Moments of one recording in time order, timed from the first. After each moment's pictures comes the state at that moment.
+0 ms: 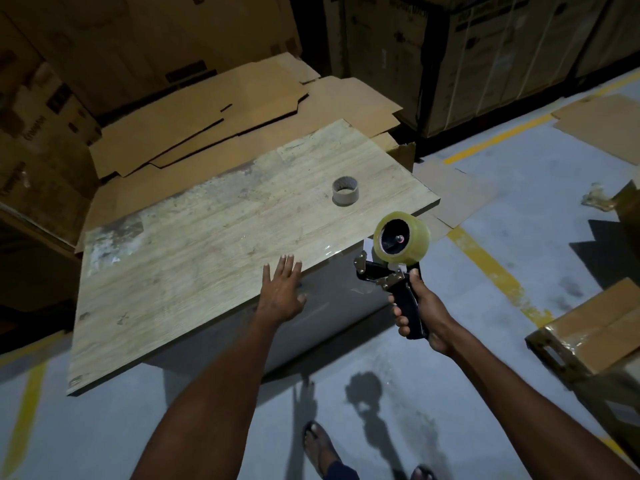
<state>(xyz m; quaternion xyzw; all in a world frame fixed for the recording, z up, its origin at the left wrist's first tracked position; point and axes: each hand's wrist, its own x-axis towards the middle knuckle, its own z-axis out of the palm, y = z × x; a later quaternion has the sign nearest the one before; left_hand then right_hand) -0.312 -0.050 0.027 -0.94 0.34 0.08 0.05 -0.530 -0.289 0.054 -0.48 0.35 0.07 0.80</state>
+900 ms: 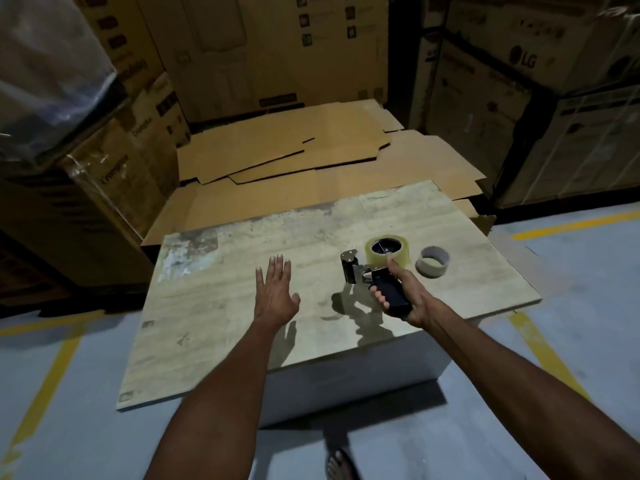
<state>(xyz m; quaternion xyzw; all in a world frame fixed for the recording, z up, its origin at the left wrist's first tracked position) -0.148 0.070 0.087 -0.98 0.17 0.01 -0.02 -0.245 -0.209 0.132 -0.47 0.26 0.16 0.83</state>
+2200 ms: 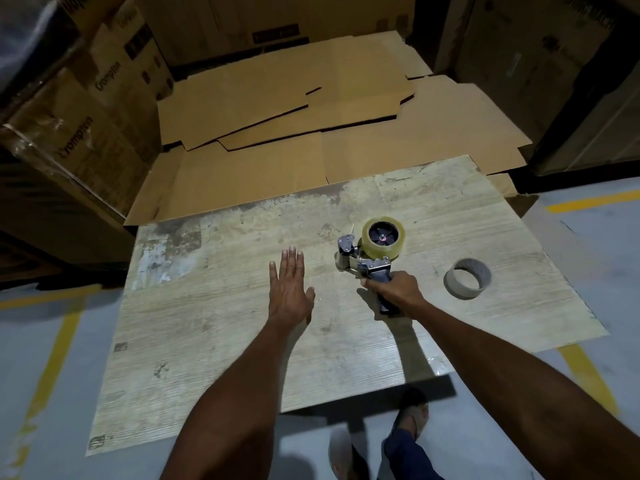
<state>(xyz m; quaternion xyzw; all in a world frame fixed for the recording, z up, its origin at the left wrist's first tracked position) -0.029 0.015 0.018 -0.98 0.16 0.06 -0.05 -0.077 -0.244 0.003 -0.83 0.27 0.11 0.48</state>
